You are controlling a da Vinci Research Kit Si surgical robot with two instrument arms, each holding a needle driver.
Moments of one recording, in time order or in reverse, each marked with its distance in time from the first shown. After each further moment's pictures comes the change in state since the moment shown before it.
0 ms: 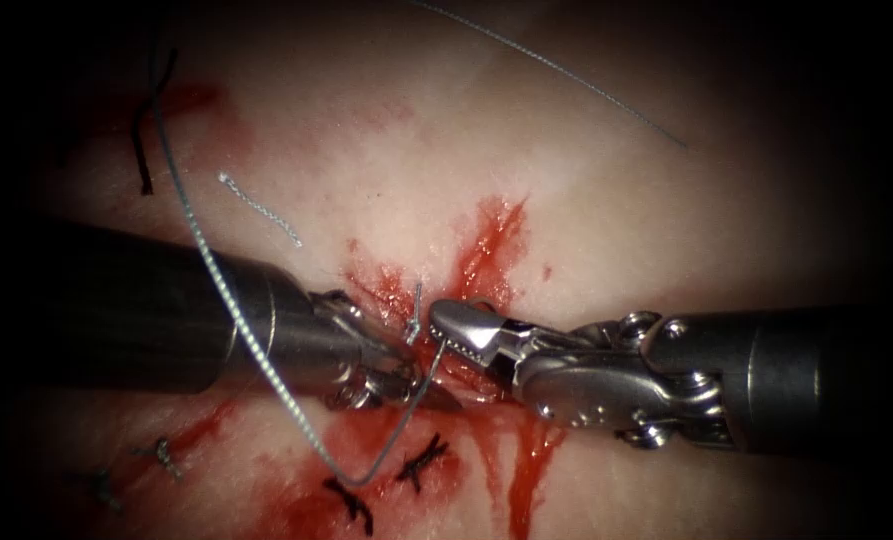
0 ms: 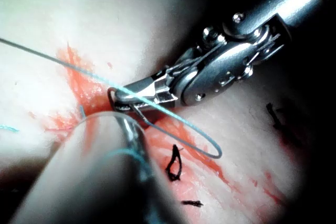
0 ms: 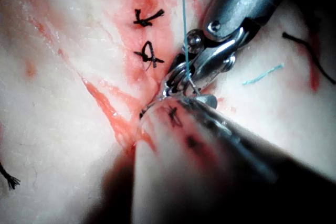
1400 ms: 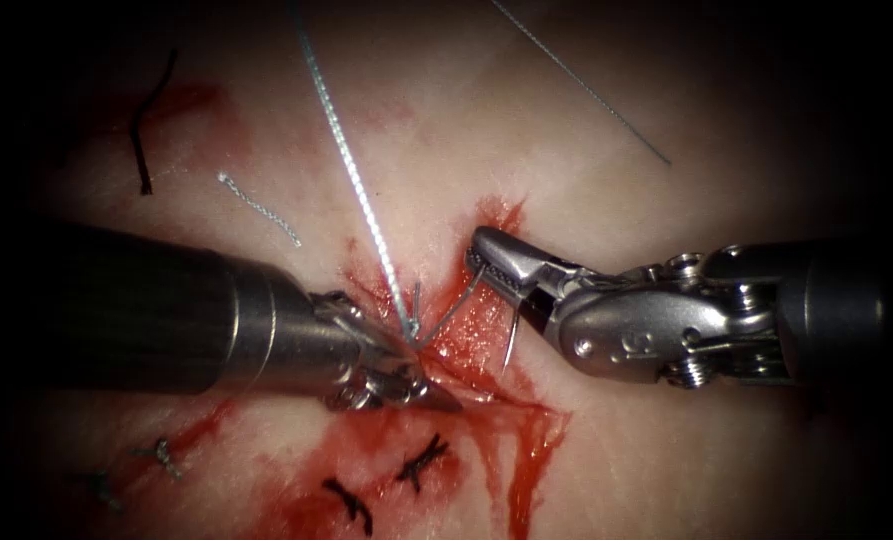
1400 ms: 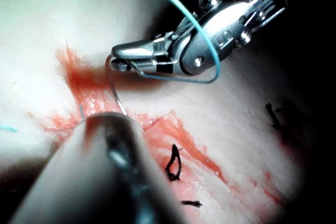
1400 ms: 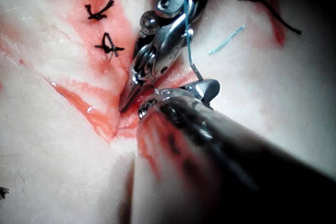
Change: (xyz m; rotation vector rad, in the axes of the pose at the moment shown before) right arm -0.001 0.004 0.000 -0.137 0.015 0.207; left arm 0.000 0.000 0.000 0.000 0.001 -0.001
